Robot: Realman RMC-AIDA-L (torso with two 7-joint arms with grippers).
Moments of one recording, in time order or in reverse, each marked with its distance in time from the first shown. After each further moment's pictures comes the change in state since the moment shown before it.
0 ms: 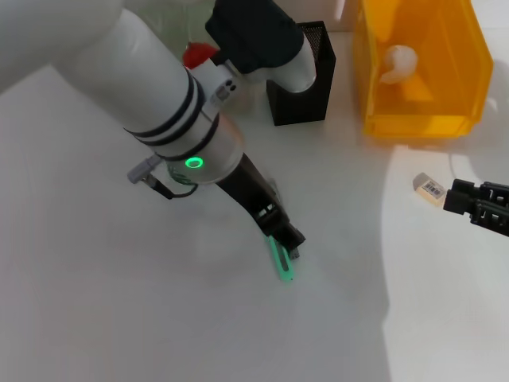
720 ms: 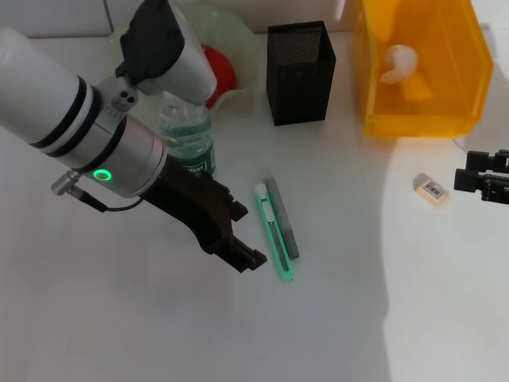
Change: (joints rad) left arm 0.119 0.006 -0.297 -0.080 -0.127 0.162 0.476; right arm 0.043 -0.008 -0.008 -0.255 -0.090 -0.021 0.178
